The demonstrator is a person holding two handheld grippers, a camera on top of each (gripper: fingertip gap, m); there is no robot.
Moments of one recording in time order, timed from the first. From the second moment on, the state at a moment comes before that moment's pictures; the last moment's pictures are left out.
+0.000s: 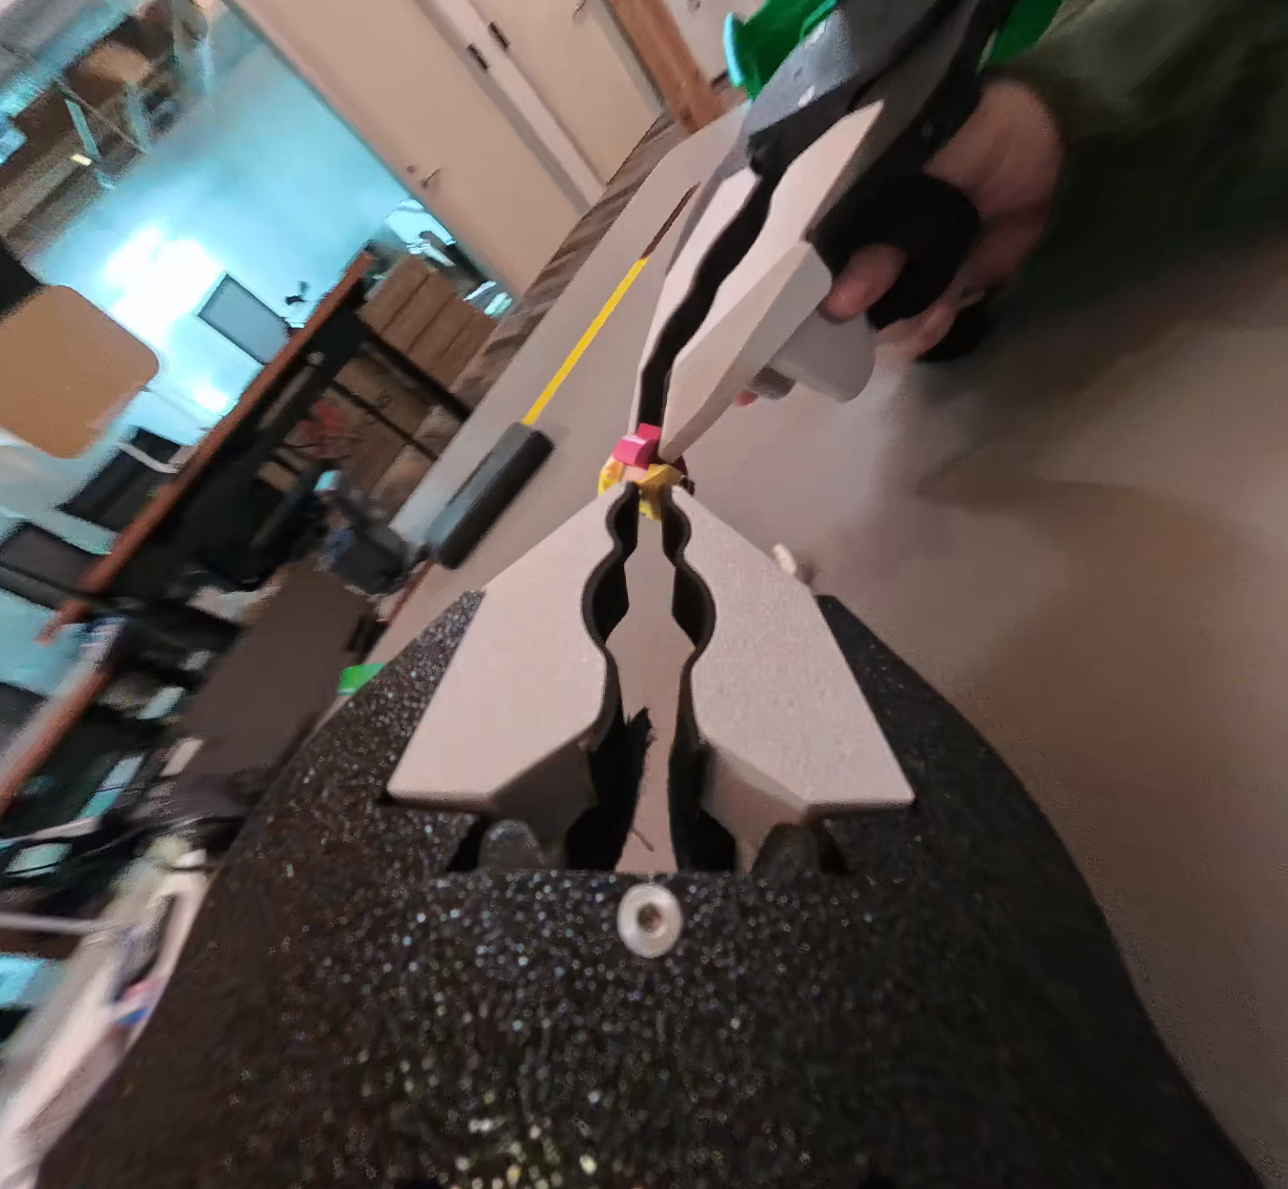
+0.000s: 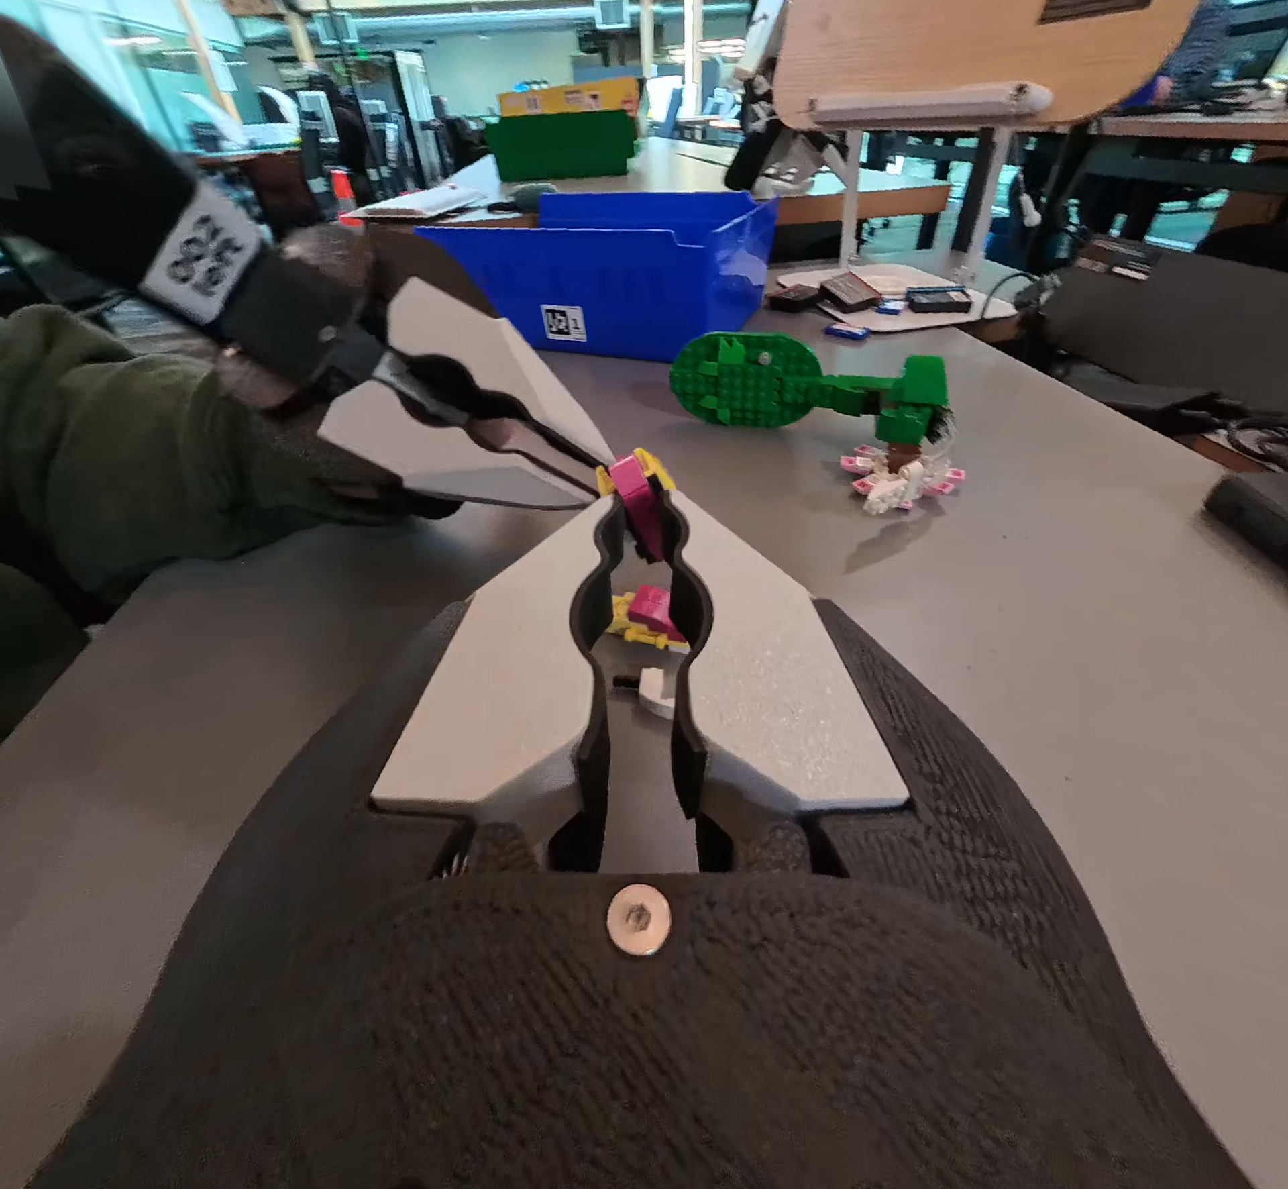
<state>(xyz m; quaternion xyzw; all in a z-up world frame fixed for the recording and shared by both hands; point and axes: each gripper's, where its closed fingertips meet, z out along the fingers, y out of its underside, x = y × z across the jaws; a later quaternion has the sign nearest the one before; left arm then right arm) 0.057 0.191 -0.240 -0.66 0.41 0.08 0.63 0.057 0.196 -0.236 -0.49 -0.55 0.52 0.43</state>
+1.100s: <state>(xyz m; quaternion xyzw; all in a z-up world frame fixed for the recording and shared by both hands) -0.018 0.130 -0.167 -0.64 0.27 -0.27 0.66 0.063 0.199 -0.264 -0.55 -0.67 0.37 0.34</state>
